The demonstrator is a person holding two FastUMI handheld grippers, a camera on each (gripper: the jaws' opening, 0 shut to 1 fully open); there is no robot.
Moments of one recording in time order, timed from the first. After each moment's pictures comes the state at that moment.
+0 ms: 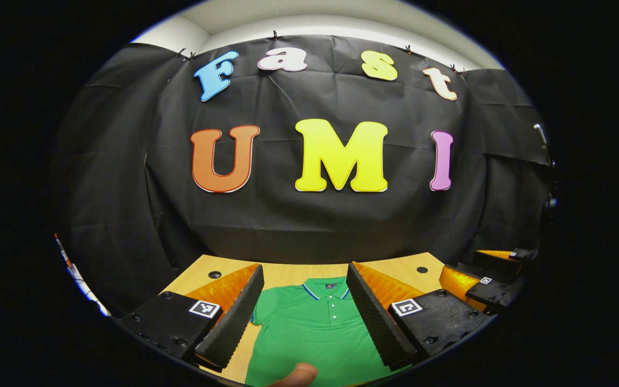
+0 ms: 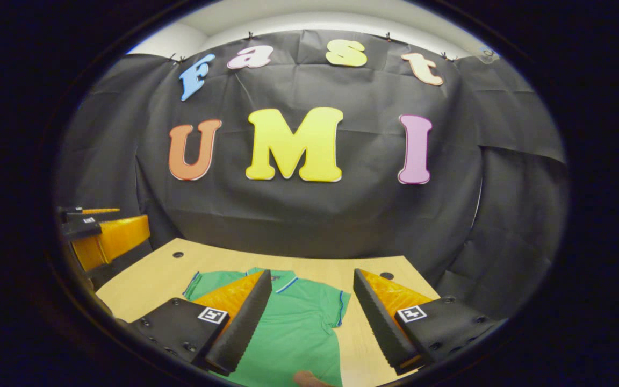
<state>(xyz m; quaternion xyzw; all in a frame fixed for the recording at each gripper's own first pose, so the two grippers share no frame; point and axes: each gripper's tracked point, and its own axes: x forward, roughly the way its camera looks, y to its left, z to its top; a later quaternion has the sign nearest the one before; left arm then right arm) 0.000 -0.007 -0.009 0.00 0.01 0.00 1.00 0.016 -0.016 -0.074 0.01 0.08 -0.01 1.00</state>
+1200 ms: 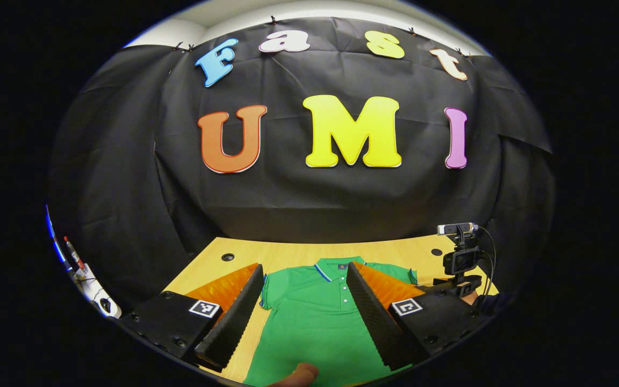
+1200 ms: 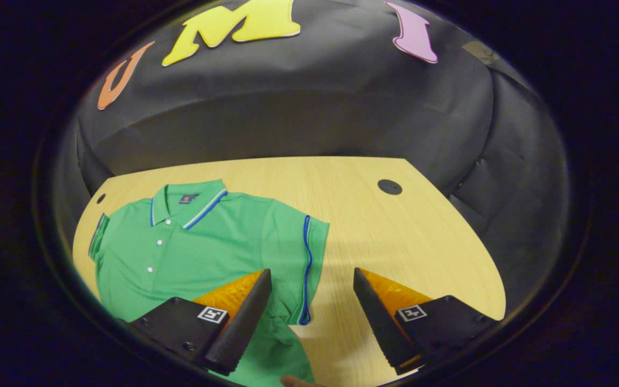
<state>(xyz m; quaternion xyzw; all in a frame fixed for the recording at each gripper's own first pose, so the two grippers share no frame) 0.003 -0.003 -0.039 0.01 0.08 0.05 1.00 0.197 -0.101 -0.315 0.03 0.32 -0.09 0.94</state>
